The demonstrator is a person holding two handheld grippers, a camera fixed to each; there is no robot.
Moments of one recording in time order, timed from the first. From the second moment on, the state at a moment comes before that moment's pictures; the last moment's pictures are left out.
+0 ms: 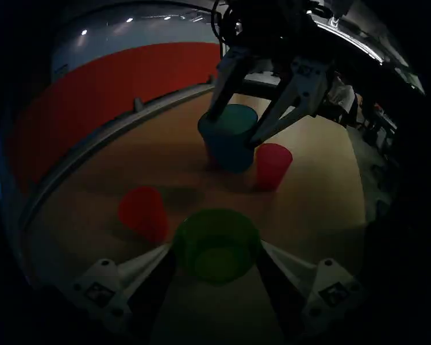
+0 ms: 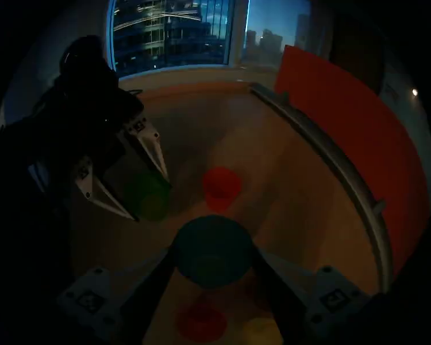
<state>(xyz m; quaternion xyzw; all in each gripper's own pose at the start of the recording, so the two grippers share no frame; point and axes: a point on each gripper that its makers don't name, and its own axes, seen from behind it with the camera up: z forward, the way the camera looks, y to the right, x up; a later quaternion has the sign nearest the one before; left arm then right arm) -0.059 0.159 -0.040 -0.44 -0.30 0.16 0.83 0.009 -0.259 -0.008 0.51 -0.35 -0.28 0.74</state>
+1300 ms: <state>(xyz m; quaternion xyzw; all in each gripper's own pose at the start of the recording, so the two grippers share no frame) -0.104 0.165 -0.047 -0.45 -0.33 0.17 0.81 -0.060 -0.257 -0.012 0.51 -0.39 -0.27 0.72</state>
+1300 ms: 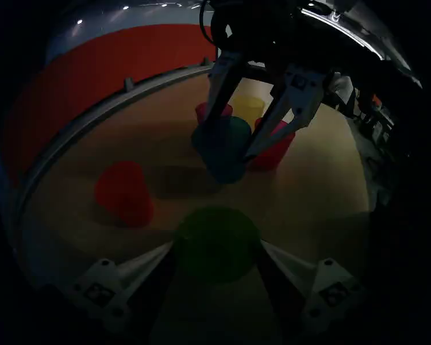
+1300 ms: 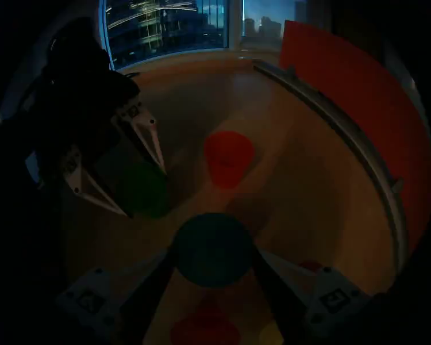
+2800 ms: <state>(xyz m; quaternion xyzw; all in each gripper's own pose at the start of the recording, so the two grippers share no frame) -0.108 0.161 -0.053 -0.44 -0.34 0.14 0.81 -0.090 -0.240 -0.019 0.49 -0.39 -0.27 0.73</state>
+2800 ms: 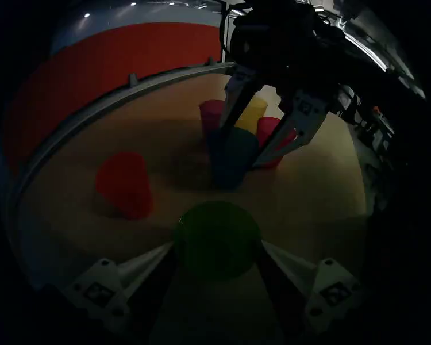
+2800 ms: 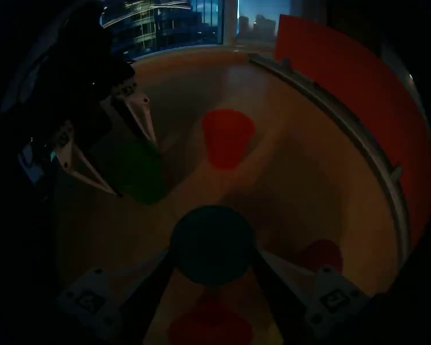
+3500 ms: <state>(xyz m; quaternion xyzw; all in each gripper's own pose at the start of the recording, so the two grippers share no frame) -0.106 0.149 -0.061 -0.44 -0.35 0.14 0.82 -0.081 -0.235 -0.027 0.49 -0.39 -0.28 0.73</state>
